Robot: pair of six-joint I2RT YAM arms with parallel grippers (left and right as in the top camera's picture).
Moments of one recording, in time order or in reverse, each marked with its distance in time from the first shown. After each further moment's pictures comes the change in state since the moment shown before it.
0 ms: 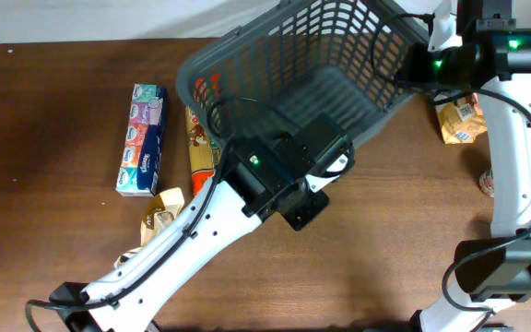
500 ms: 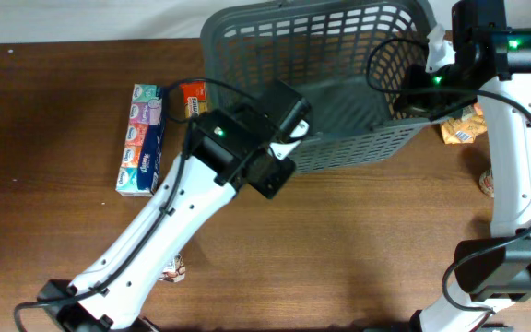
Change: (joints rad) left arm 0.184 0.000 0.000 0.010 -0.069 0.000; right arm 0.002 0.000 0.001 -0.197 -0.001 -0.021
